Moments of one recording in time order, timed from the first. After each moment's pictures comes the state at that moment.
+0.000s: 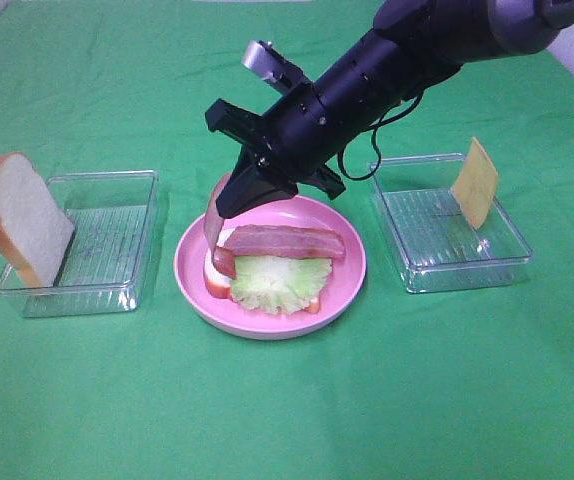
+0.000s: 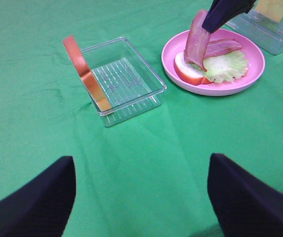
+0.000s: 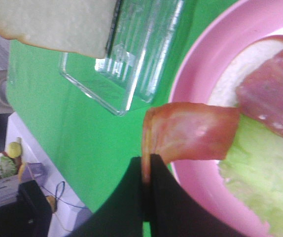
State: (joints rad) left arm -0.41 0.00 -0.50 0.02 1.05 0.00; right arm 0.47 2.13 -1.53 0.92 0.91 -0.35
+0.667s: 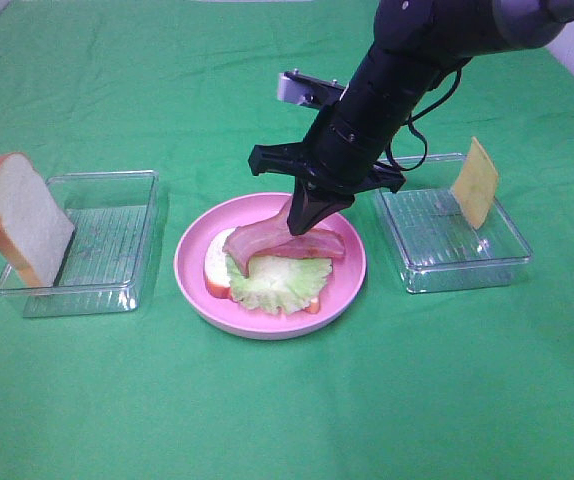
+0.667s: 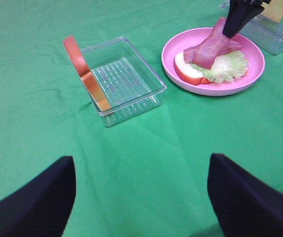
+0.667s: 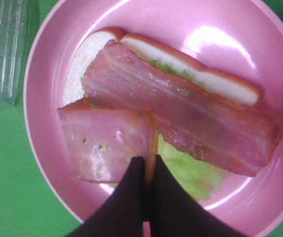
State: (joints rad) left arm -0.41 0.00 -0.50 0.02 1.05 0.00; right arm 0.47 2.12 -1.54 0.47 0.86 -0.08
